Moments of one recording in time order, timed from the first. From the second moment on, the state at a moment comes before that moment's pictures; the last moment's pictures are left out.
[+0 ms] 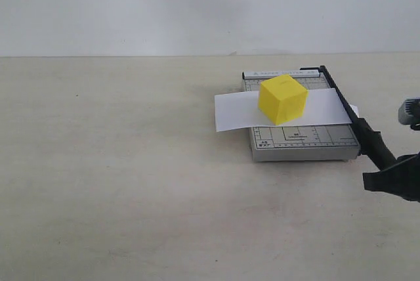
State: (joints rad) left arm 0.25 0.10 0.00 0.01 0.20 -0.27; right arm 0.08 1.39 -0.35 0.32 -0.10 -0.31
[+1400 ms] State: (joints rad) left arm 0.25 0.10 0.00 0.01 0.20 -0.27; right arm 0.08 0.83 -0.44 0.37 0.32 -0.17
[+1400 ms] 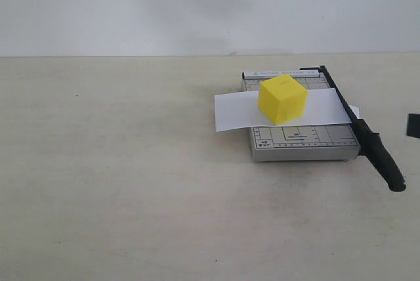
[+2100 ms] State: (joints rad) left arm 0.25 0.10 0.00 0.01 0.20 -0.27; right arm 0.07 0.01 -0.31 0.26 0.40 -0.24
